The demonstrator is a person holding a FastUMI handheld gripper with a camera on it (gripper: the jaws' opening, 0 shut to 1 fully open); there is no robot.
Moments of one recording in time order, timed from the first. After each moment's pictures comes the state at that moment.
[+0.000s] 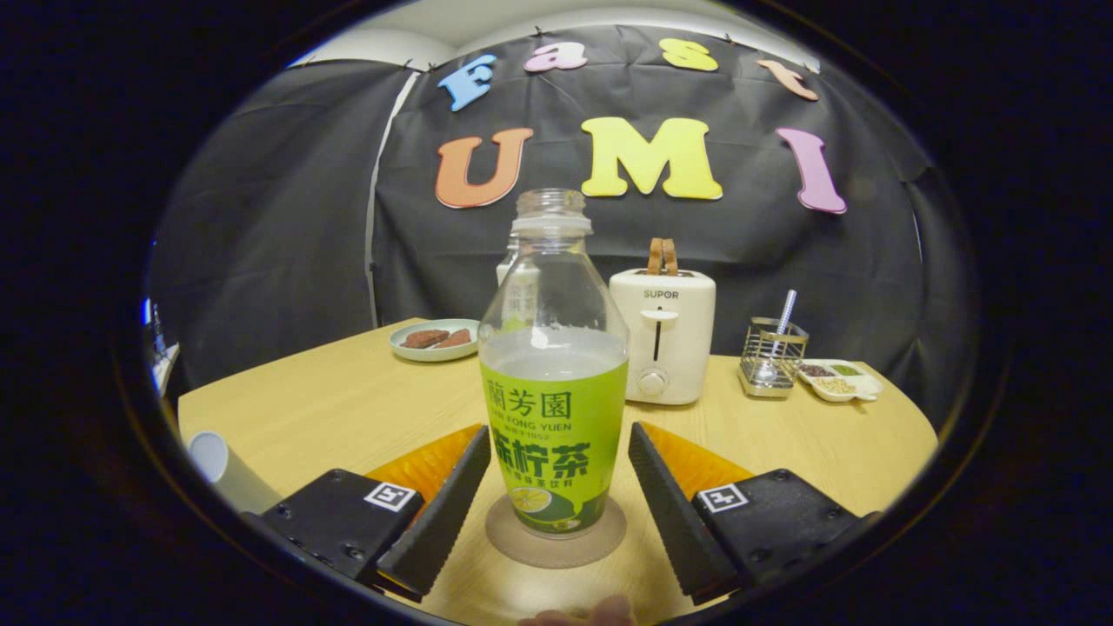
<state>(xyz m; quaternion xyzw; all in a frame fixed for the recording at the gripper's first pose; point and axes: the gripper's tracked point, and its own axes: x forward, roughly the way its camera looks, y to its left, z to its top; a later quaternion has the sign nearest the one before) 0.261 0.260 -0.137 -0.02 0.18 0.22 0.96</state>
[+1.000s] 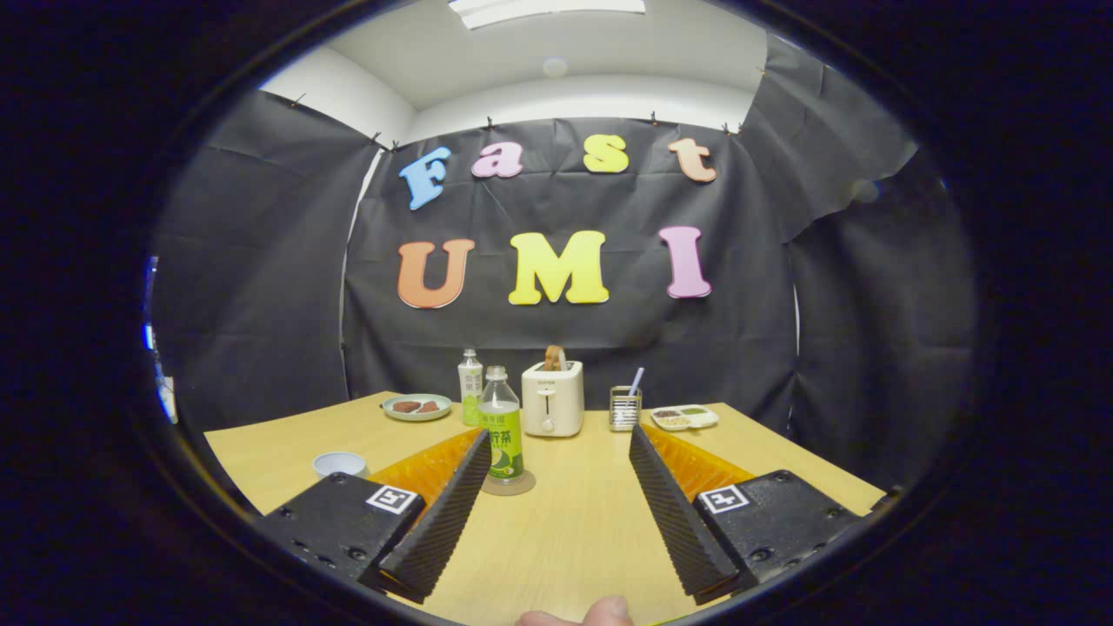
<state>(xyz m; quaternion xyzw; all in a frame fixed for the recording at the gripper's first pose) 0.023 0.110 -0.023 0.02 0.04 0.09 0.99</state>
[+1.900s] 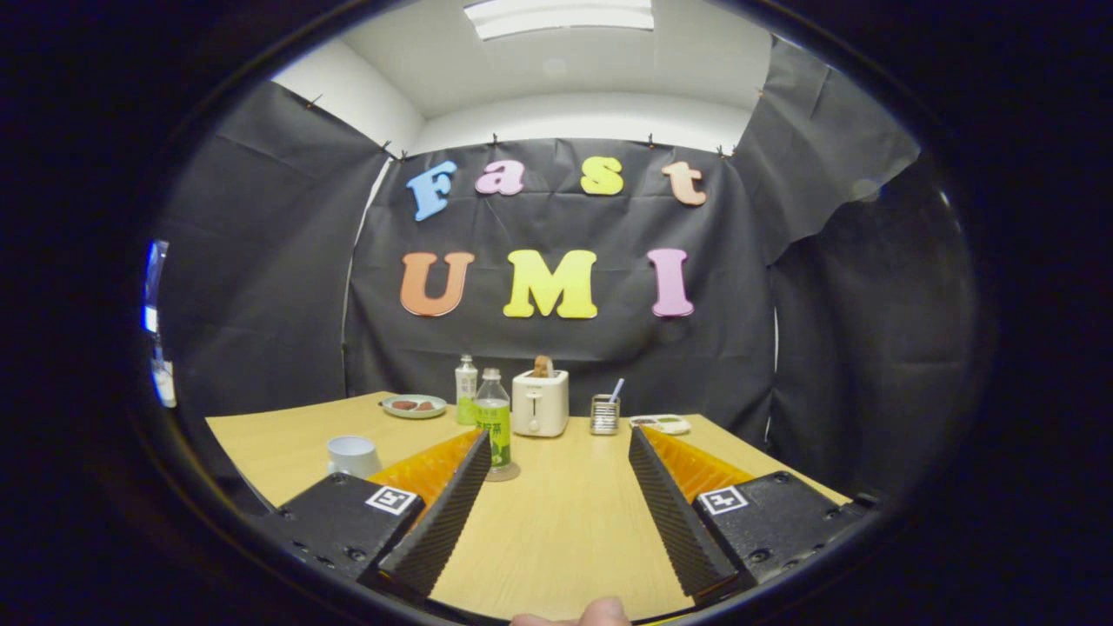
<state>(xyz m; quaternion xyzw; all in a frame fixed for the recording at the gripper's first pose) -0.031 0.092 -0.028 0.01 0.02 0.09 1.00</state>
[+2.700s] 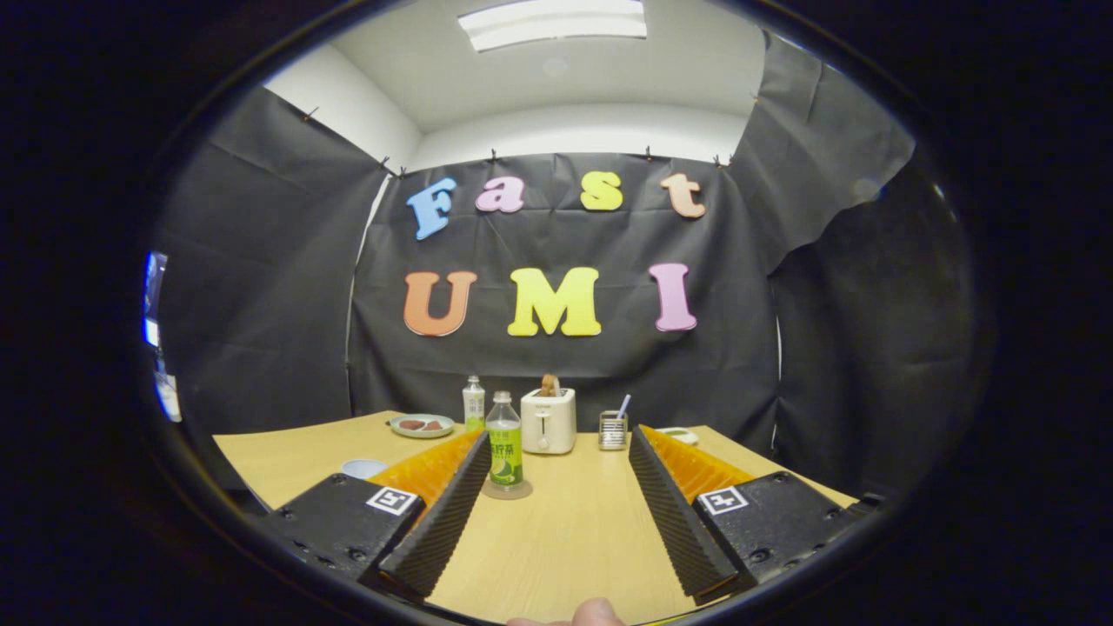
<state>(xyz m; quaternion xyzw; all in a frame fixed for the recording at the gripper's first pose) -0.034 0.102 -0.007 0.03 -0.01 0.09 1.00</state>
